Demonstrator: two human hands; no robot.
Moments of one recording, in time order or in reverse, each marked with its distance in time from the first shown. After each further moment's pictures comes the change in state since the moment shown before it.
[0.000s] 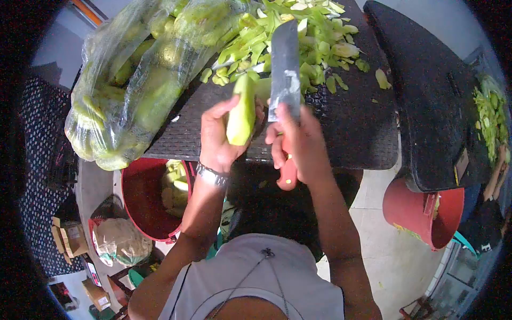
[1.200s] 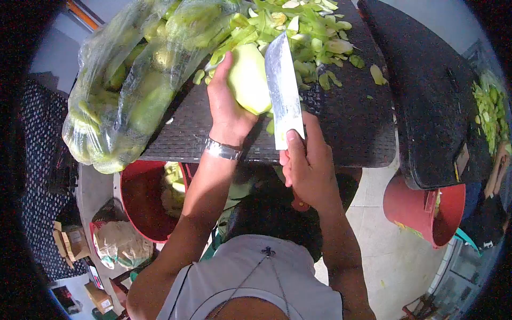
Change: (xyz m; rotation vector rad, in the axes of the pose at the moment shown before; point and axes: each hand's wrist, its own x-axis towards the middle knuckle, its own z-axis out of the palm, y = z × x) left_hand 0.046 -0.013 0.062 0.028 0.050 0.270; right_hand -0.040 -0.001 -0.013 -0.411 0.139 -0.156
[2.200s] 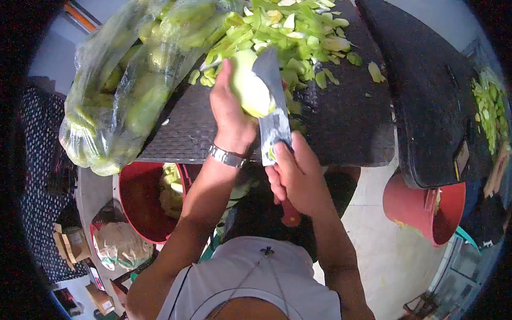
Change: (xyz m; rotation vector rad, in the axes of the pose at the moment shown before) left_hand -0.009 -0.020 0.004 0.023 0.058 0.046; right_hand -0.011 0.011 -0.003 0.205 -0.186 0.216
